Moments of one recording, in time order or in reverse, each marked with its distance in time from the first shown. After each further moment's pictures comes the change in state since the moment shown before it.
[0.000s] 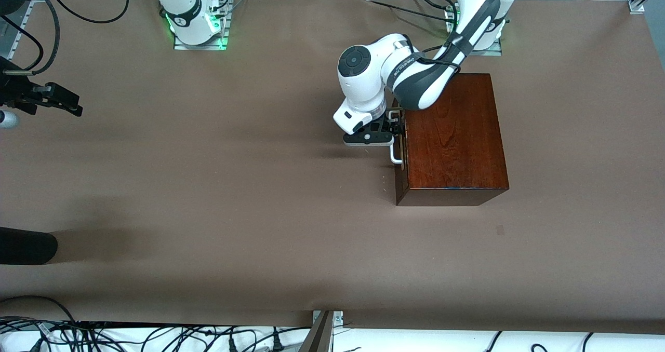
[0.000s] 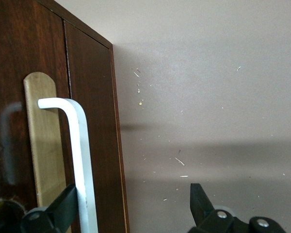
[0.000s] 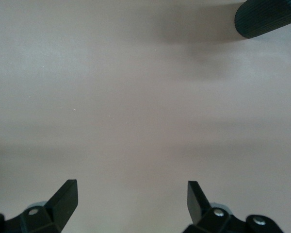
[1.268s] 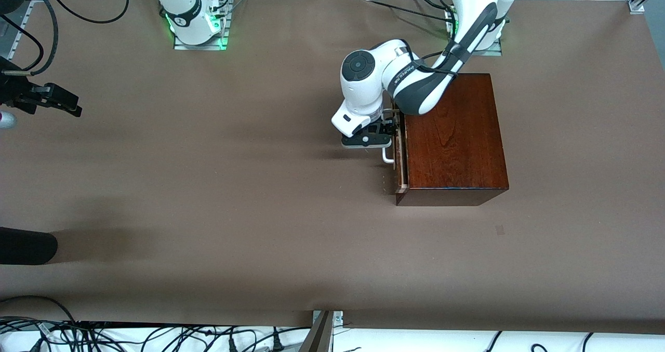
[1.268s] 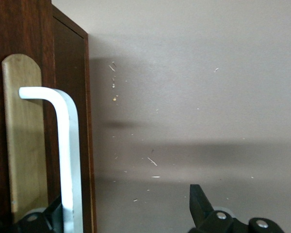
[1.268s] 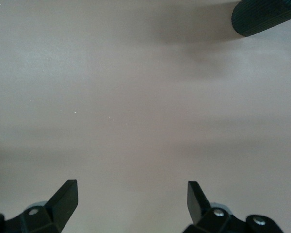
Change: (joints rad) left arm -0.006 0.024 0.005 -0.012 -0.062 0.108 -0.040; right arm 0.000 0.000 0.000 0.004 0.000 0.000 0.027
